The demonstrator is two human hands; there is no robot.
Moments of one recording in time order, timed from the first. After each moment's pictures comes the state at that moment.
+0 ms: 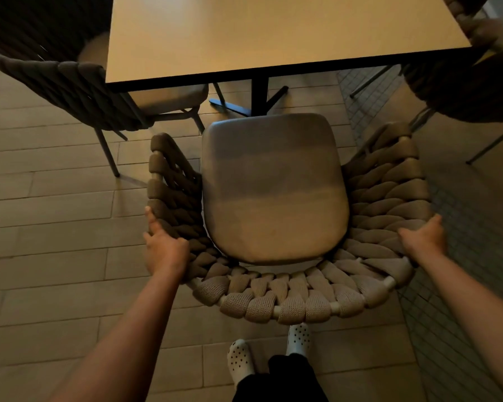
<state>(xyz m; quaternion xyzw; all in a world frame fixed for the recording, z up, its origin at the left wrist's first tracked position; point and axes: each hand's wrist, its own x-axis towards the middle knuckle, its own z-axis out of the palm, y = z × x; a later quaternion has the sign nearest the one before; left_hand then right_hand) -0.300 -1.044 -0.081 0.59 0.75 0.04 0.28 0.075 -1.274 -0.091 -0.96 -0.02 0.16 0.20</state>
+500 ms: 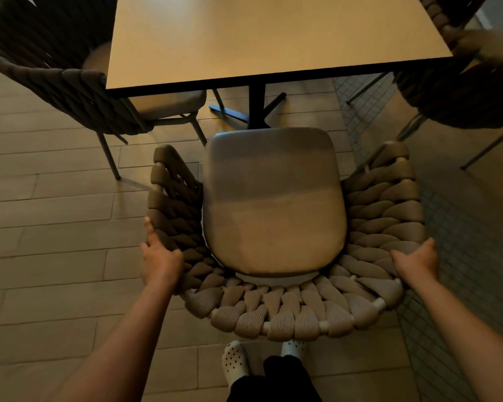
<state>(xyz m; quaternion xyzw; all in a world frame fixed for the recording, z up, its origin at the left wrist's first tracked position) -0.304 -1.072 -0.068 0.60 0.74 0.03 0.30 0.058 -1.314 -0.087 -0.96 0.01 0.18 0.21</state>
